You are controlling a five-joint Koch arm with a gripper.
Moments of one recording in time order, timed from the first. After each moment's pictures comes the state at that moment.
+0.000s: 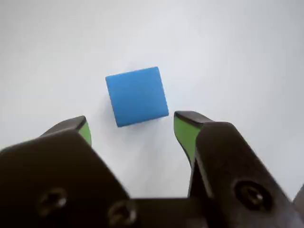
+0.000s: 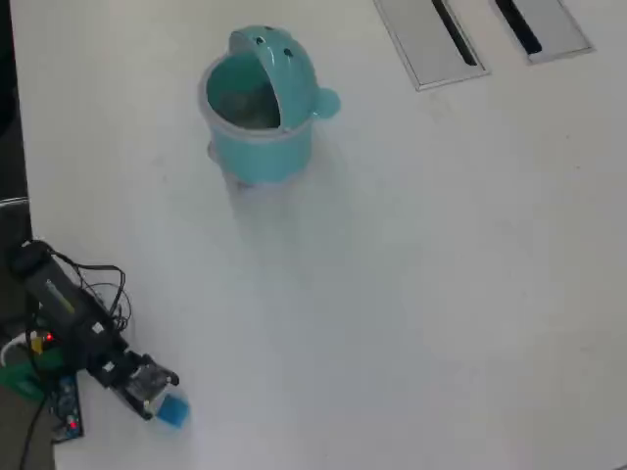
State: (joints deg) arm 64.6 125.9 143.4 44.1 -101.6
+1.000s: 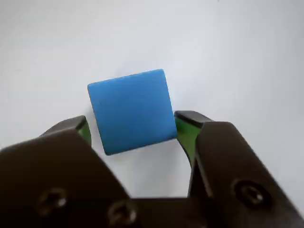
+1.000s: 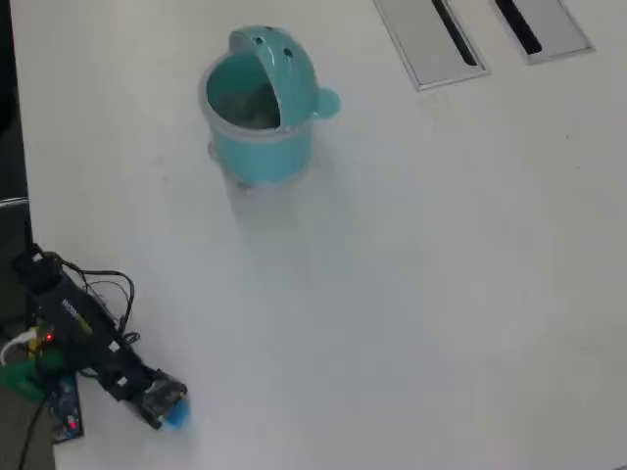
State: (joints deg) arm 64.2 111.5 145.3 30.9 -101.8
